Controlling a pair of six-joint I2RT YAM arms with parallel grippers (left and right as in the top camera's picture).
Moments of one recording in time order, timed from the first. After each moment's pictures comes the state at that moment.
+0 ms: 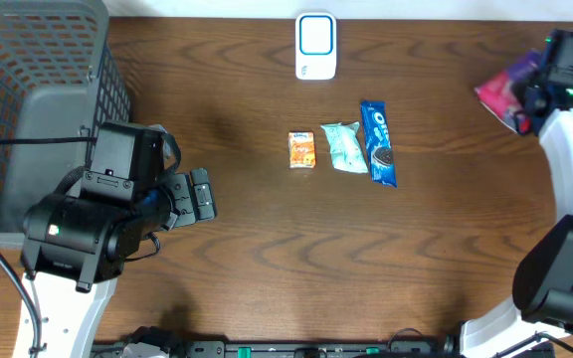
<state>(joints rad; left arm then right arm) -0.26 1.13 1.41 -1.38 -0.01 -0.44 -0.26 1.80 1.48 -0.57 0.34 0.75</state>
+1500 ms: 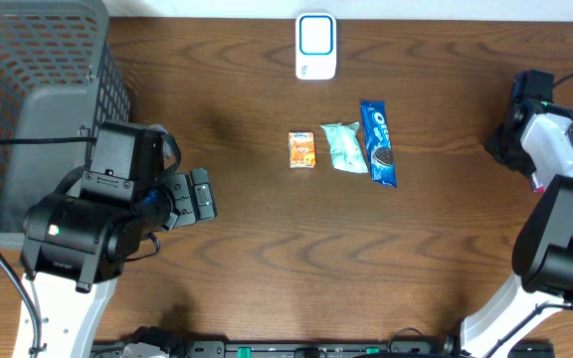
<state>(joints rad) -0.26 1.13 1.41 -1.38 -0.01 -0.44 -0.27 1.97 1.38 -0.73 0.36 0.55</state>
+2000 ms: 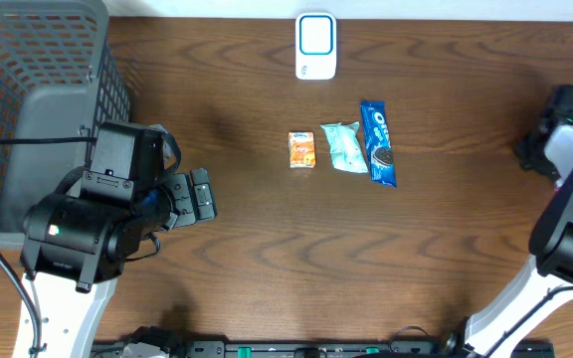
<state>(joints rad) -0.26 1.13 1.41 -1.38 -0.01 -0.44 -0.43 2.09 1.37 -0.45 0.37 0.39</state>
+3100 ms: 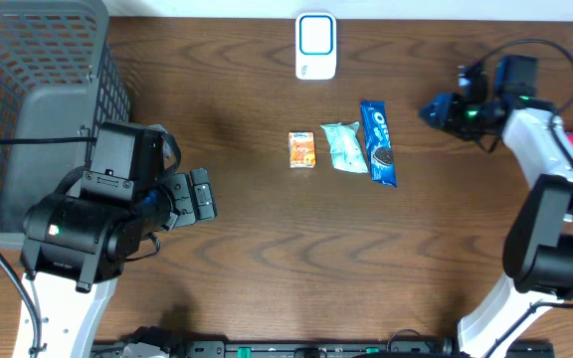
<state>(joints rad) -0.26 1.13 1.41 -1.38 -0.01 -0.44 -0.16 1.97 1.39 -0.55 -0.52 0.16</state>
